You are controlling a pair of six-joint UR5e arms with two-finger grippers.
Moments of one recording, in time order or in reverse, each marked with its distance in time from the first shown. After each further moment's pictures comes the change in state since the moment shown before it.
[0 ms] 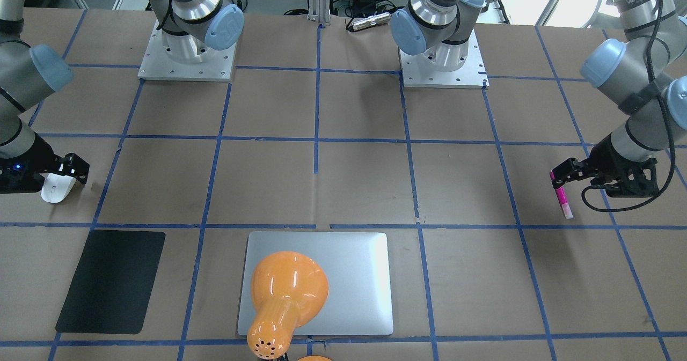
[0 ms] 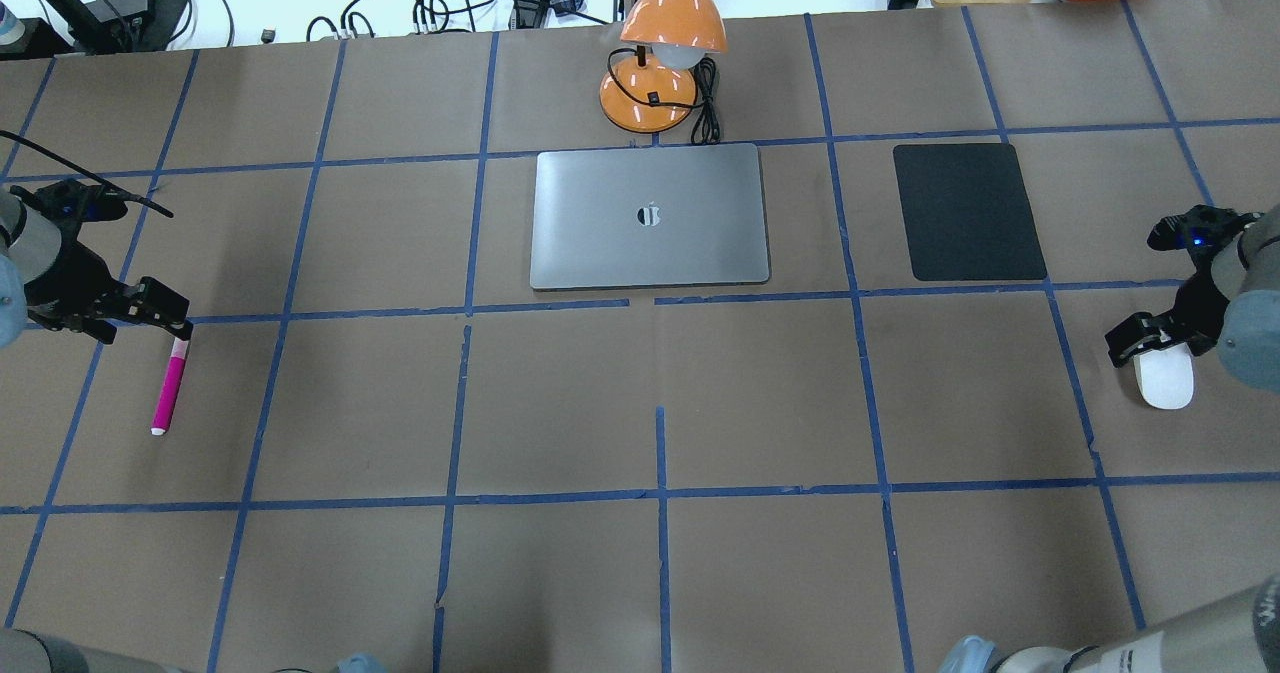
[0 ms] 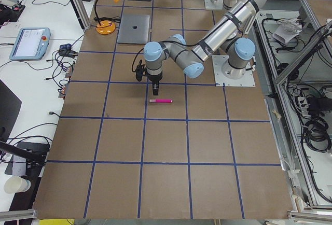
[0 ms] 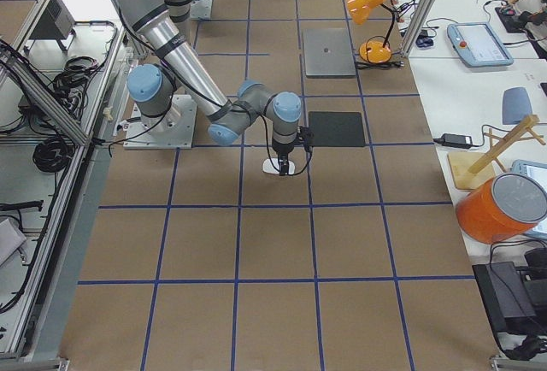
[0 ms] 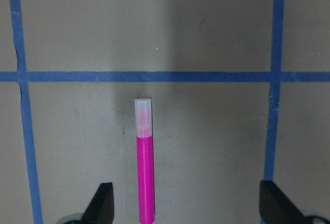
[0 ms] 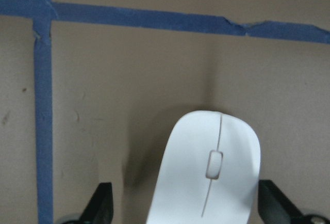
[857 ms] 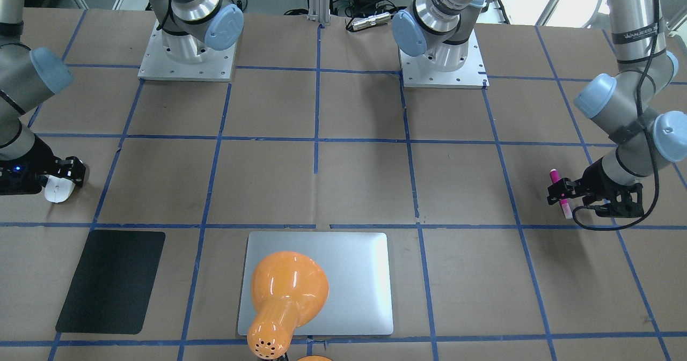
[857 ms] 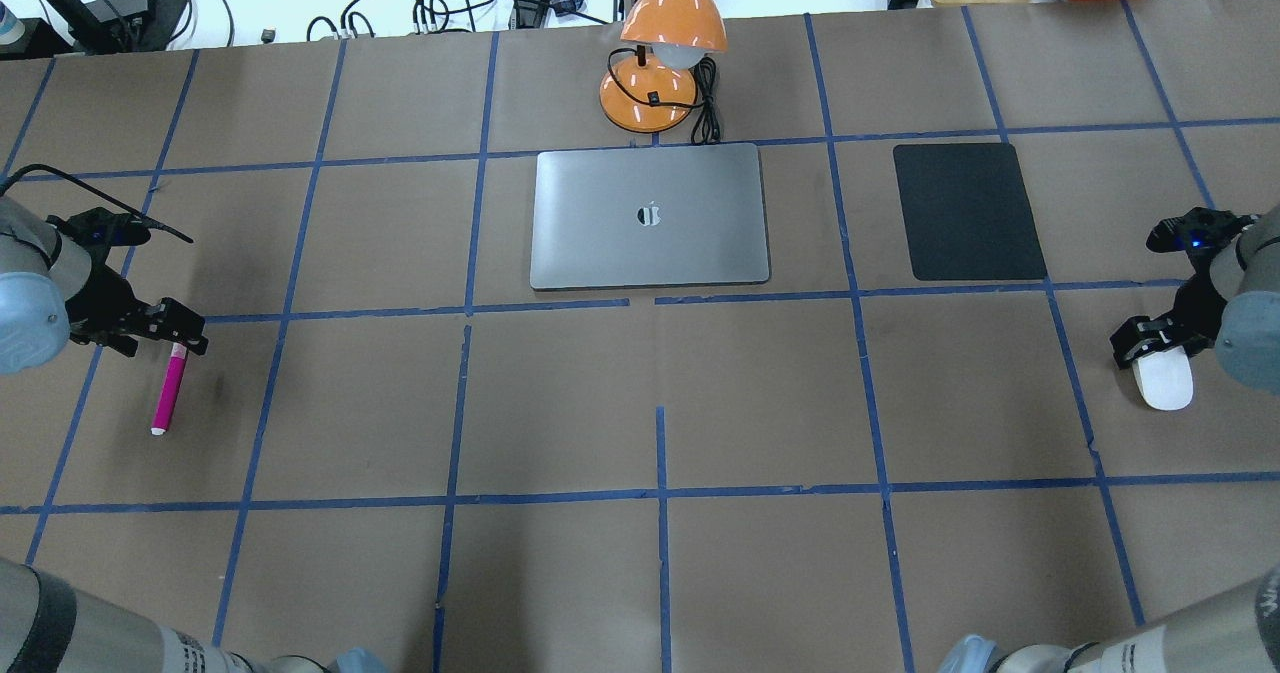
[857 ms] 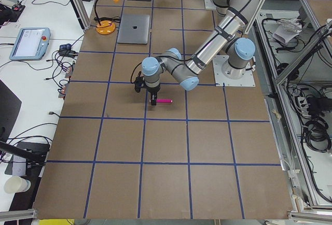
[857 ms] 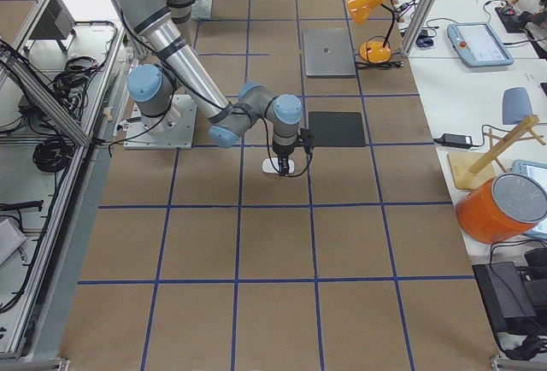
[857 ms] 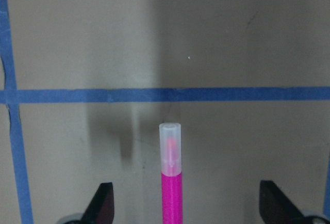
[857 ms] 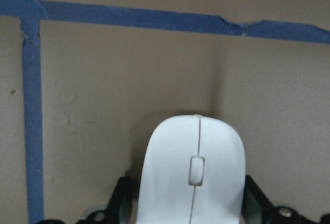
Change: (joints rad) left arm 0.018 -0.141 0.001 0.117 0.003 0.049; right arm -0.003 0.011 -0.001 -0.011 -0.003 0.002
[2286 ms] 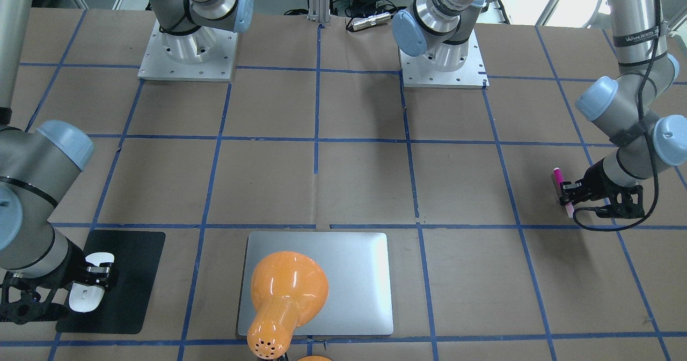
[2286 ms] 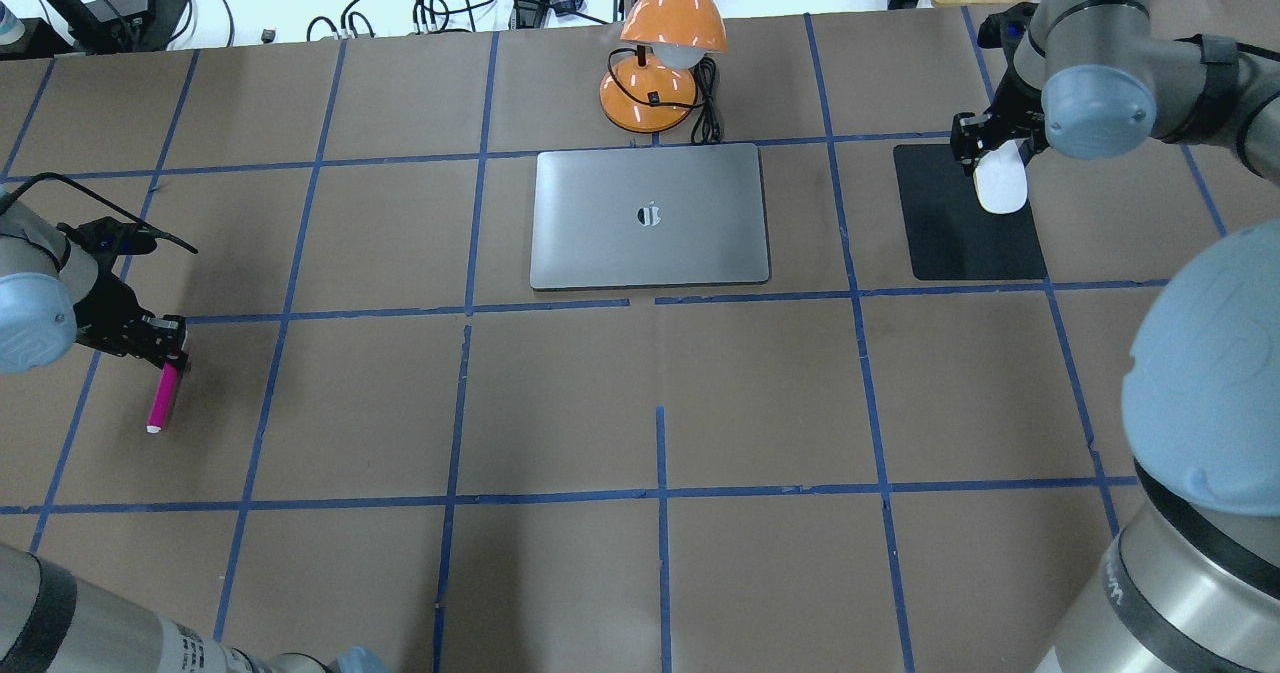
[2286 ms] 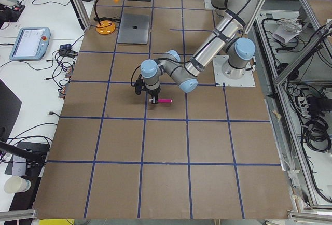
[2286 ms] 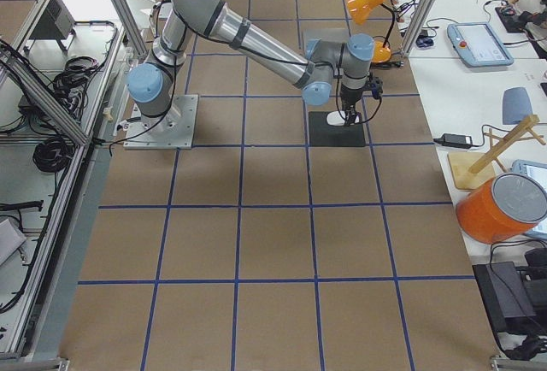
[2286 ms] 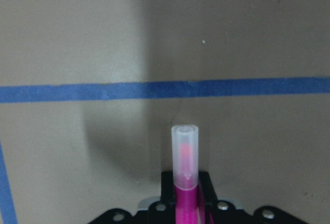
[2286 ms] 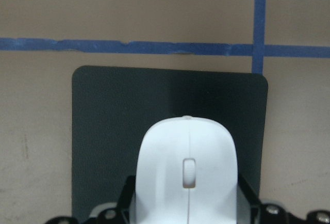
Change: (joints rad) left arm 0.001 -0.006 0.012 -0.012 0.049 -0.007; right arm 0.438 0.284 -0.623 0.277 -0.006 0.490
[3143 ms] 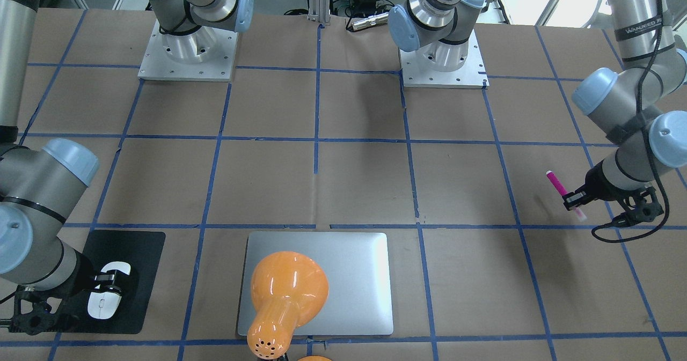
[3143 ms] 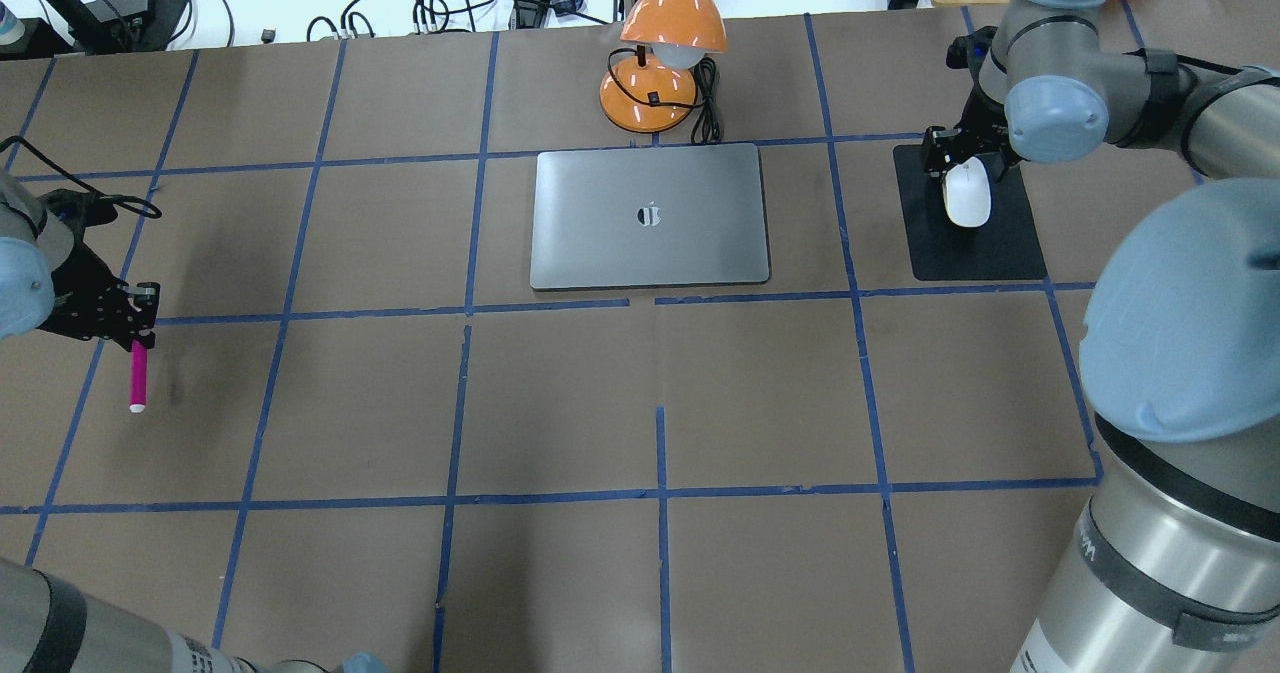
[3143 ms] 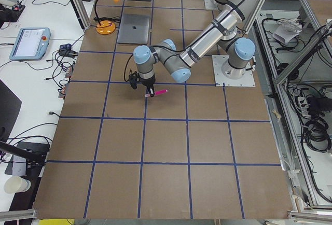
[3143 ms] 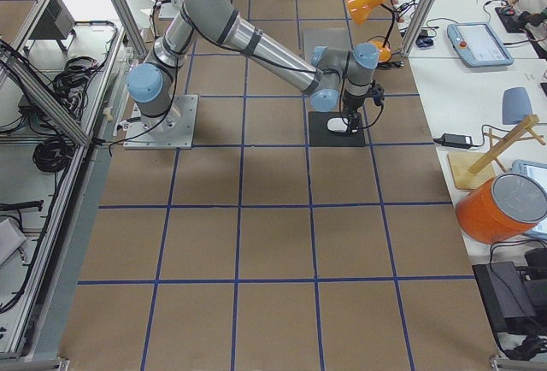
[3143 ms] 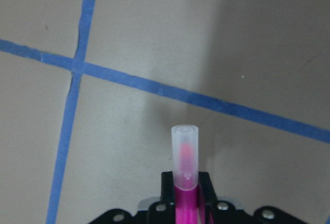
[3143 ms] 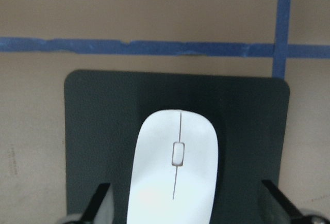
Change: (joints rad) left arm -0.150 0.061 0.071 -0.097 0.058 -0.531; right arm 0.005 0.024 -0.023 0.026 -0.002 0.006
